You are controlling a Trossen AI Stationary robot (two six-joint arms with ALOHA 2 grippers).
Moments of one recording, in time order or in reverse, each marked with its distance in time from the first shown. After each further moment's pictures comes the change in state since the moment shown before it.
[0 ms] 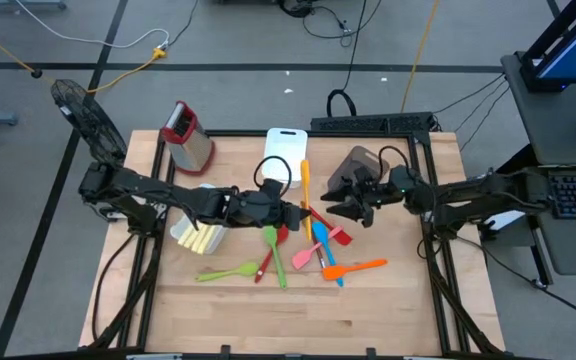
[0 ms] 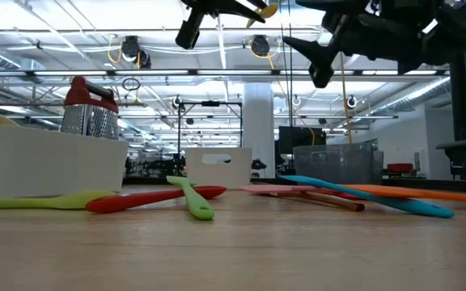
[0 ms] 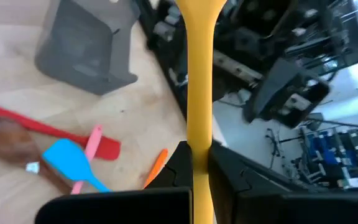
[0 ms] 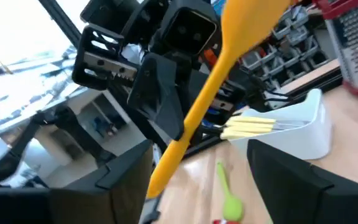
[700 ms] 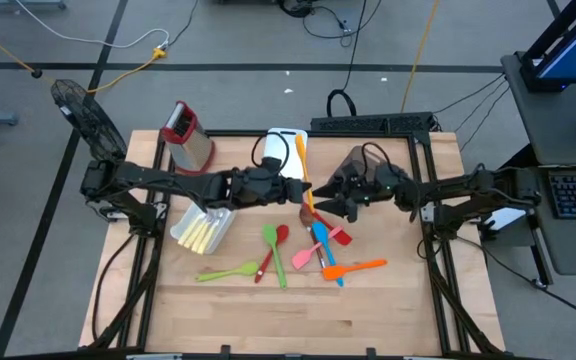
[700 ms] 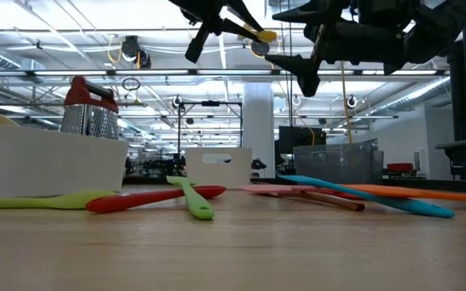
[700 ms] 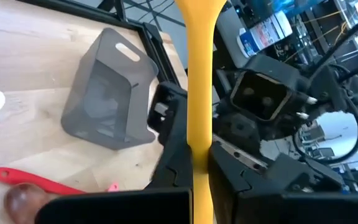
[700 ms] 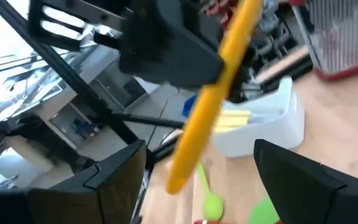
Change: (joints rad) left arm 0.129 0.000 0.000 0.040 -0.021 0.047; right arm -0.006 0.103 0.094 -0.089 0.057 0.002
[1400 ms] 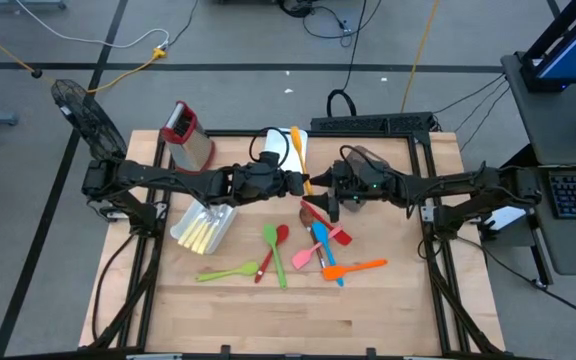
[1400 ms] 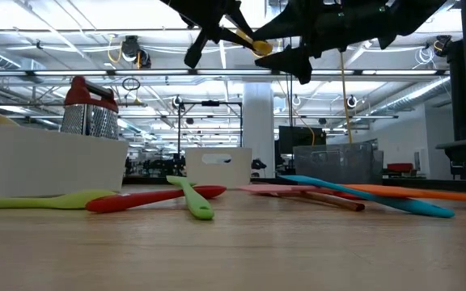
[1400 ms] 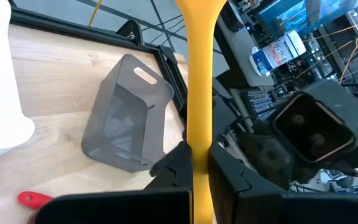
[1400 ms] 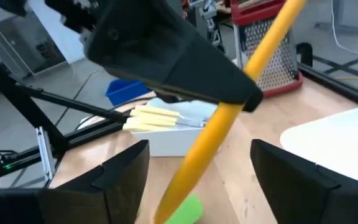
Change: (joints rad) left arm 0.032 0.008 0.000 -0.005 -0.059 0.025; right arm 0.060 -0.001 0.206 -0.415 0.288 -0.321
